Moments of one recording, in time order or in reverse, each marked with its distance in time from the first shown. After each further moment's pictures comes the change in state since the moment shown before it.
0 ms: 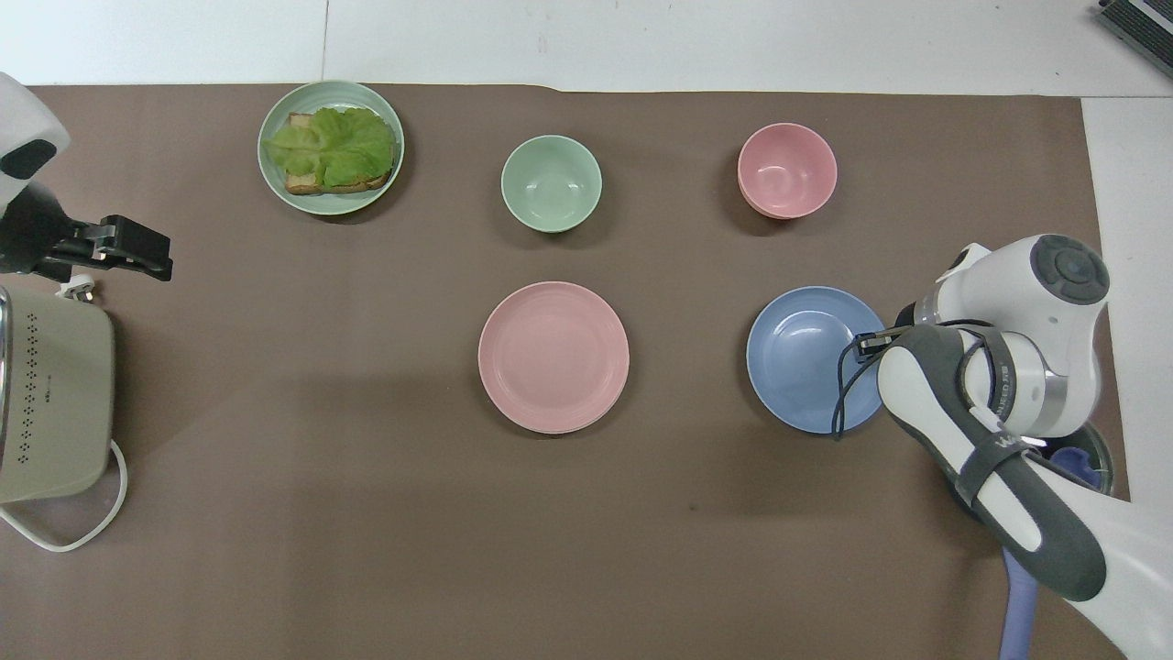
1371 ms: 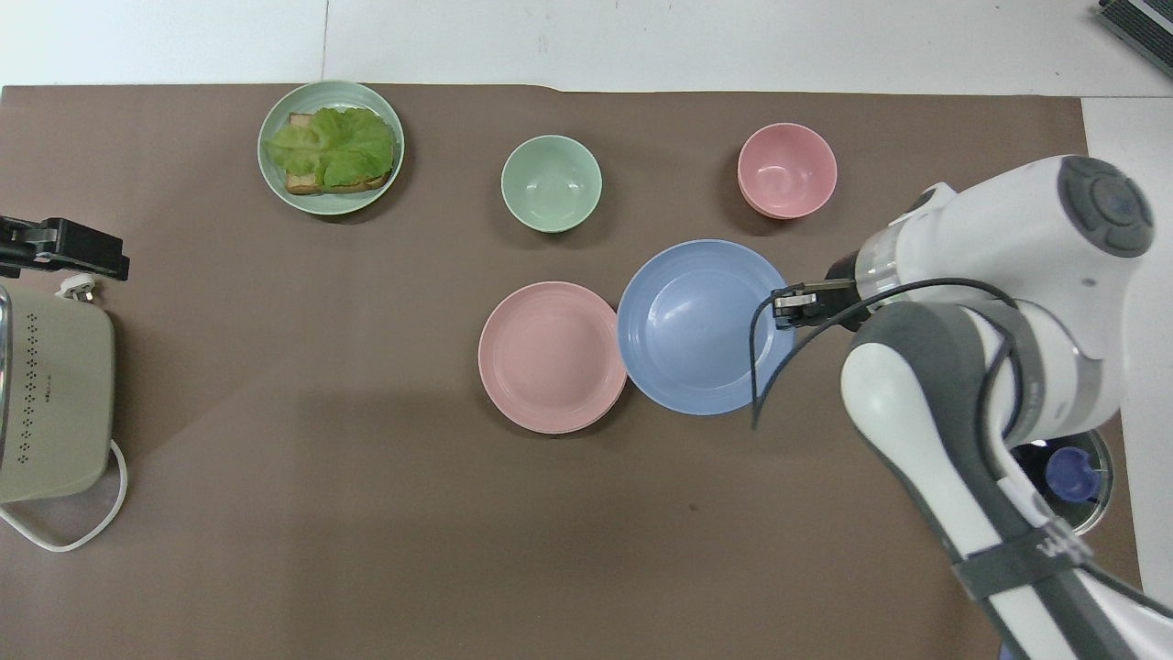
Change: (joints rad) left arm 0.005 -0.018 -0.001 -0.001 0.000 0.000 0.005; right arm 0.142 -0.143 0.123 0.207 0.178 -0.228 0.249
